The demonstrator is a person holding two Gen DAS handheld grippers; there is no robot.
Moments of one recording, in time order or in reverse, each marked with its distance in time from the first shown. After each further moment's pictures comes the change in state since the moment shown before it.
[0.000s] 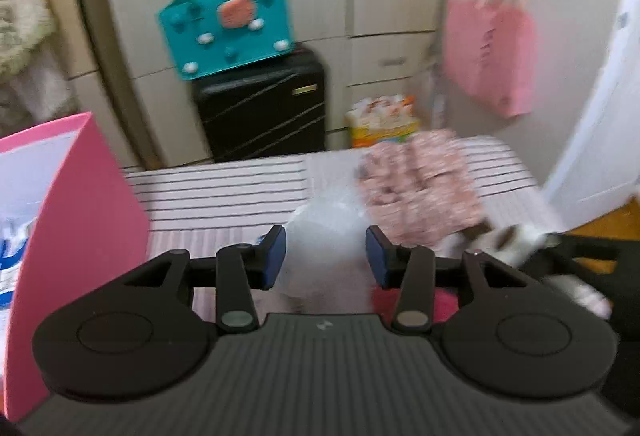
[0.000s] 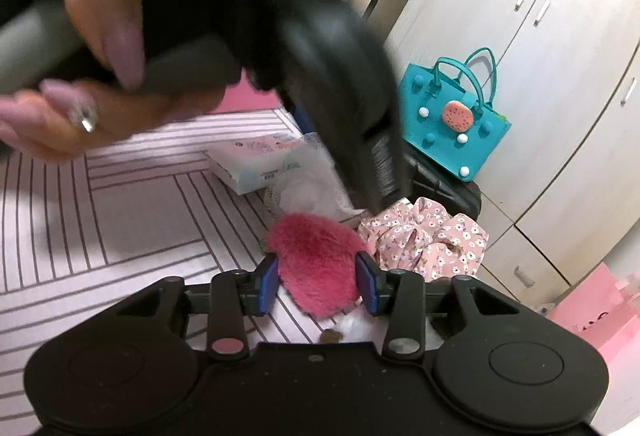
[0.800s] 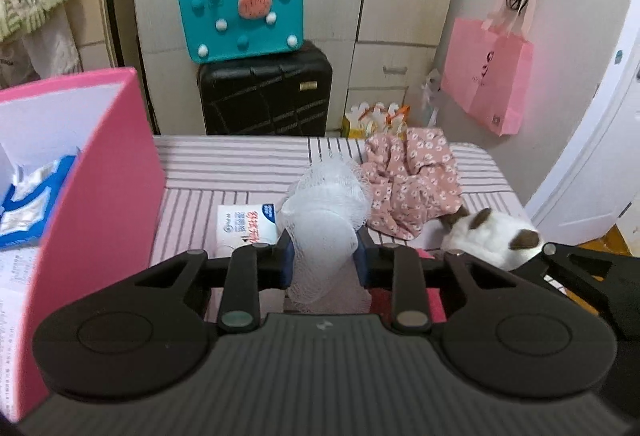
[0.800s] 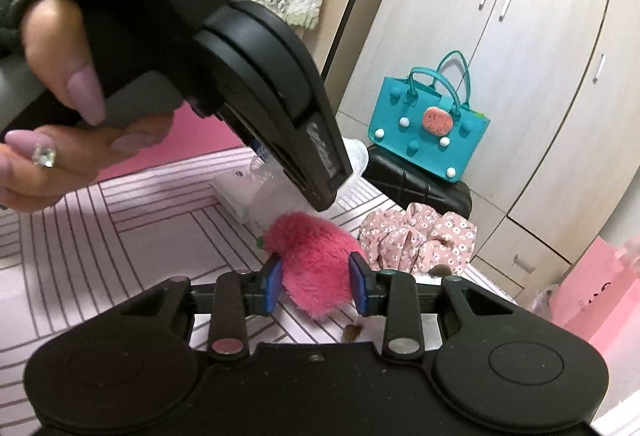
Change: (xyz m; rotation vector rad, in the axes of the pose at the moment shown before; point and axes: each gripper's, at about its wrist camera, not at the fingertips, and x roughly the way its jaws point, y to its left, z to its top) left arm -0.040 0.018 -0.019 -0.108 -0.025 -0.074; right arm -0.030 0.010 0.002 0.122 -0.065 -0.033
